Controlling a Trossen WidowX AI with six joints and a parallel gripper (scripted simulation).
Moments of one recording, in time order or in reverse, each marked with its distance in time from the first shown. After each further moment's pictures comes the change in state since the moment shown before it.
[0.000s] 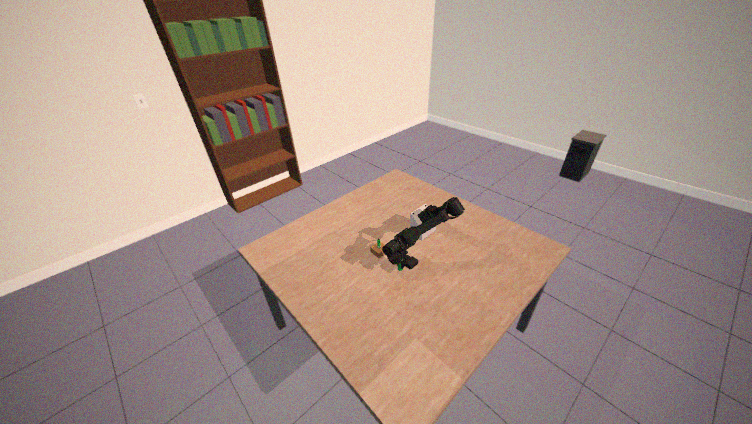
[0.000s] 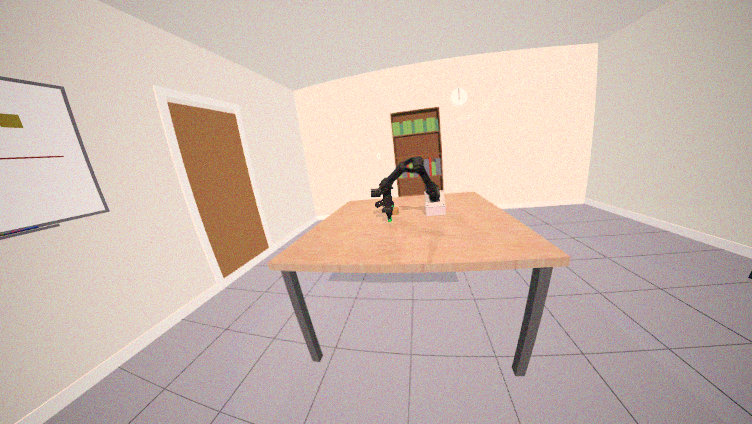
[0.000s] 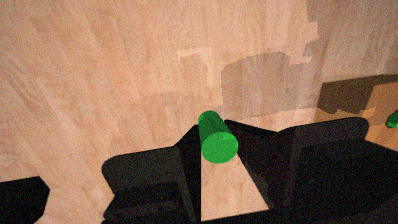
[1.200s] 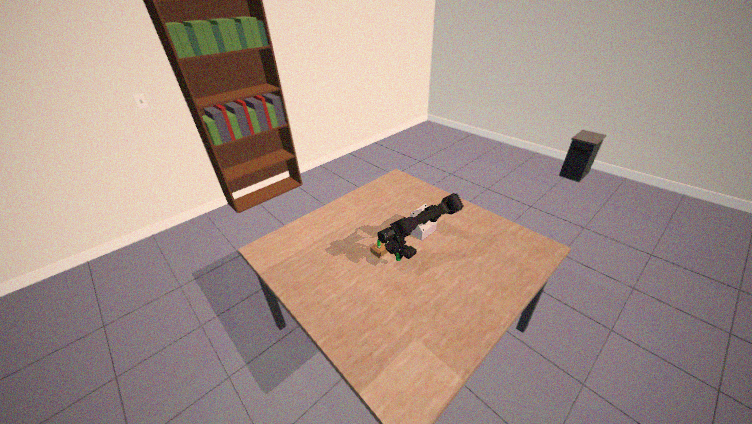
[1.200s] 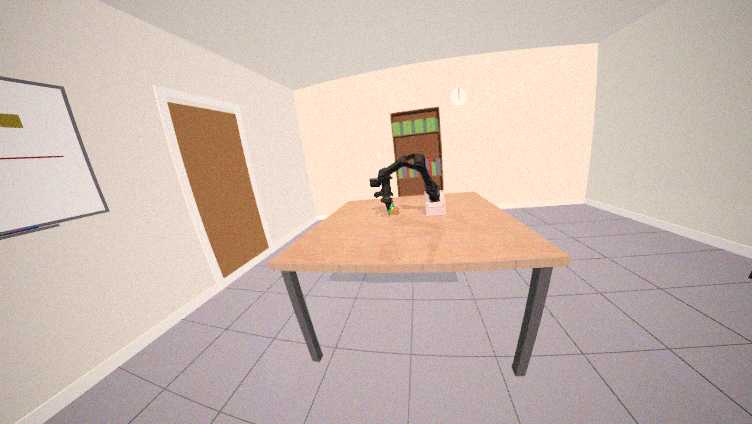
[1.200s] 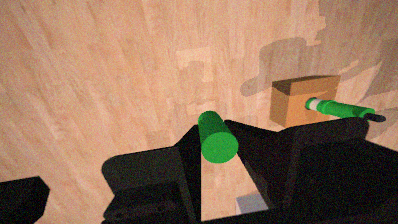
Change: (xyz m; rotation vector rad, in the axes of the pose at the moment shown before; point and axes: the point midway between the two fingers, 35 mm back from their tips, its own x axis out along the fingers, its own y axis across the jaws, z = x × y) arm -0.062 -0.013 0.001 0.011 0.004 -0.003
